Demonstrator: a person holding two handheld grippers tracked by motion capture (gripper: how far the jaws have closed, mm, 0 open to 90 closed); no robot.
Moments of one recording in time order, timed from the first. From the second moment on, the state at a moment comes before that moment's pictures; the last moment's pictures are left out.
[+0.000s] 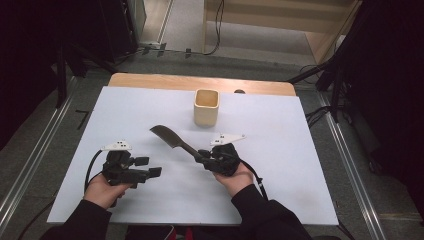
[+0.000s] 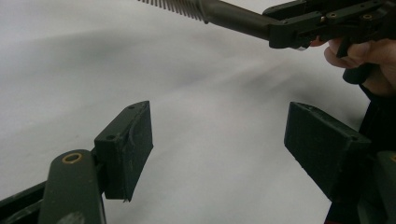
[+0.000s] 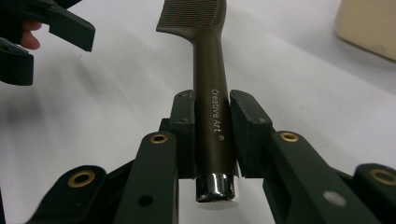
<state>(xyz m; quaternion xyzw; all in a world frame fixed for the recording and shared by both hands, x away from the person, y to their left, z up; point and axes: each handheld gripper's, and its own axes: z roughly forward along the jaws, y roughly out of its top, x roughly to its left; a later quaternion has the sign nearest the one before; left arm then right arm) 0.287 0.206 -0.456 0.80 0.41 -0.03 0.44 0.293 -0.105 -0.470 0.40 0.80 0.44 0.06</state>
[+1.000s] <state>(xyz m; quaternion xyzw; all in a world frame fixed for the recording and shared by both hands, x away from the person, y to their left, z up) 0.306 0.193 -0.439 0.78 0.43 -0.03 0.45 0.285 -0.068 -0.467 0.45 0.74 0.48 0.12</state>
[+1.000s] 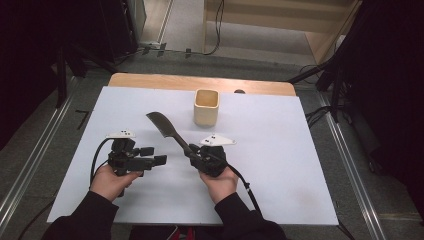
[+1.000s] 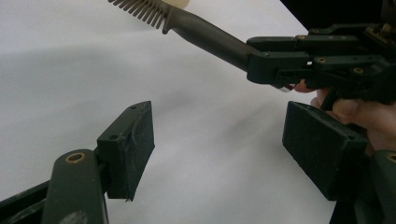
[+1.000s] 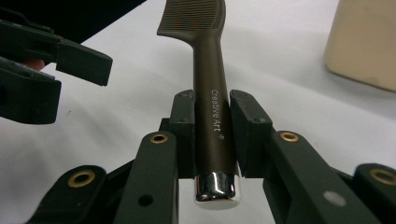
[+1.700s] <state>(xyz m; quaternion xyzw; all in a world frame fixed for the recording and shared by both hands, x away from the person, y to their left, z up) 0.329 0.177 -0.408 0.77 0.45 -0.01 0.45 0.279 -0.058 -0.465 0.46 0.70 0.51 0.17</state>
